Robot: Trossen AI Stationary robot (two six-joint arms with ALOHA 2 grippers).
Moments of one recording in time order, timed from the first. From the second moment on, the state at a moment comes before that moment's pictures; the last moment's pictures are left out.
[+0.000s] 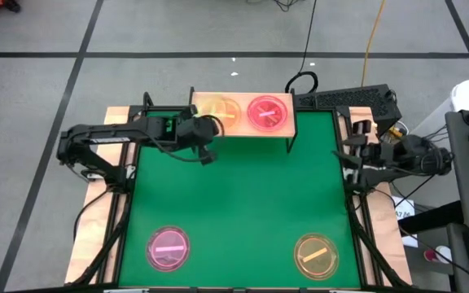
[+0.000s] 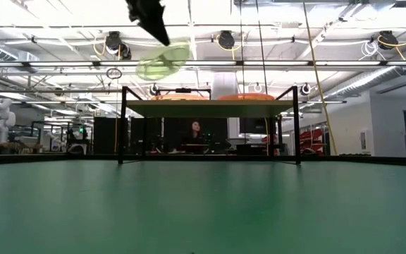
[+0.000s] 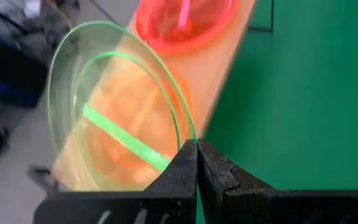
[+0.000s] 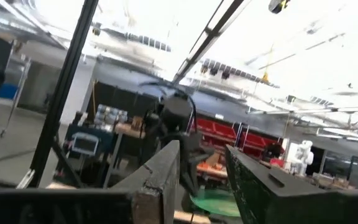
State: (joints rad) left arm 0.09 1.49 1.50 -0.89 -0.49 -0.01; right arm 0.20 0.18 0.47 0.12 0.21 -0.38
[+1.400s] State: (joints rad) left arm 0.18 1.66 1.50 -0.75 -0.48 0.21; right arm 0.20 0.24 0.02 0.09 0.15 -0.41
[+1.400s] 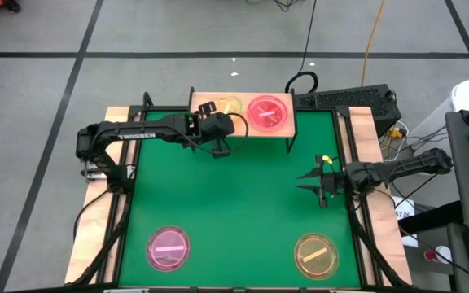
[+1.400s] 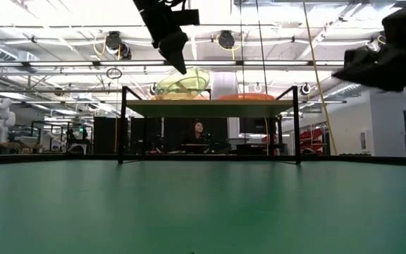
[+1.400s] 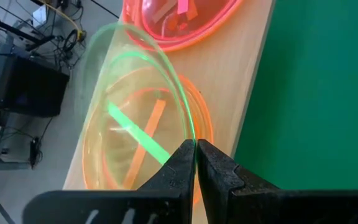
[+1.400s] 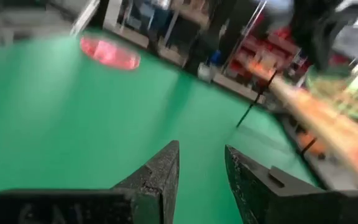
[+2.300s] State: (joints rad) left arm 0.24 1.67 1.45 -0.70 -0.44 0.15; right arm 0.20 0.26 0.02 0.16 0.16 -0.41
